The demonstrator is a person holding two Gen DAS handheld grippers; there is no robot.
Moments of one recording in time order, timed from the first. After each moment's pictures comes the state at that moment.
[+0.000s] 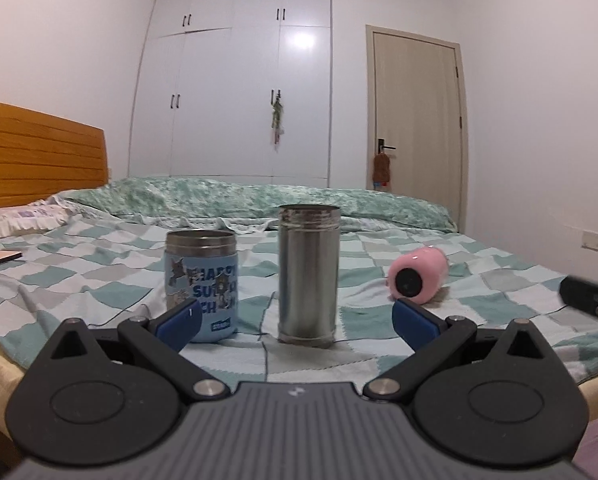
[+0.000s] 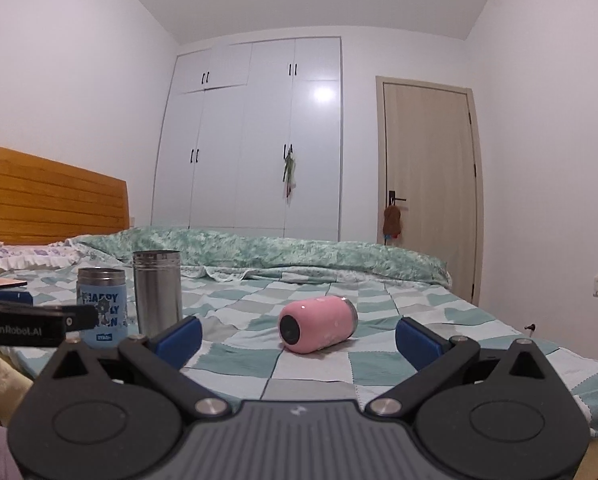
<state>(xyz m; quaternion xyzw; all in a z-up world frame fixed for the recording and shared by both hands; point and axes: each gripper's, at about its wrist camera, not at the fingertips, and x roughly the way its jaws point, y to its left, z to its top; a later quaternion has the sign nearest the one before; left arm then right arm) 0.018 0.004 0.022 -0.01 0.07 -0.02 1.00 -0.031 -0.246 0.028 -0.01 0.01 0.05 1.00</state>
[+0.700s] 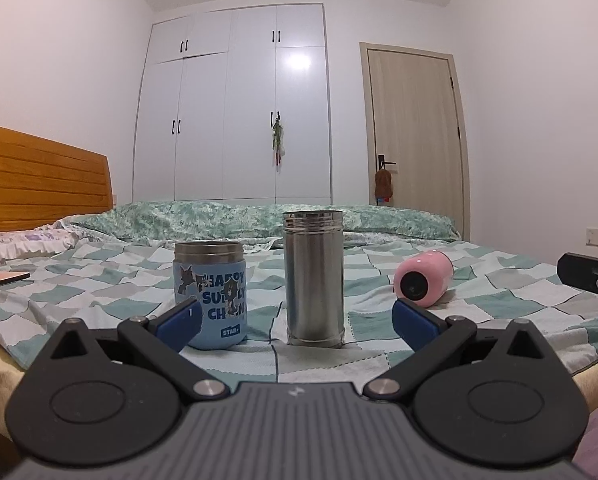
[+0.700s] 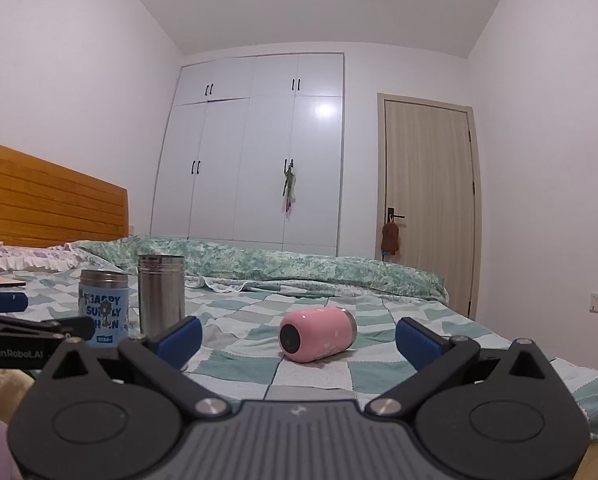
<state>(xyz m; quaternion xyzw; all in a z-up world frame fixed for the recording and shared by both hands) 0.004 0.003 0.008 0.01 0.03 -0.02 1.00 -0.035 -0.241 0.022 -0.03 -0.01 0.04 1.00</state>
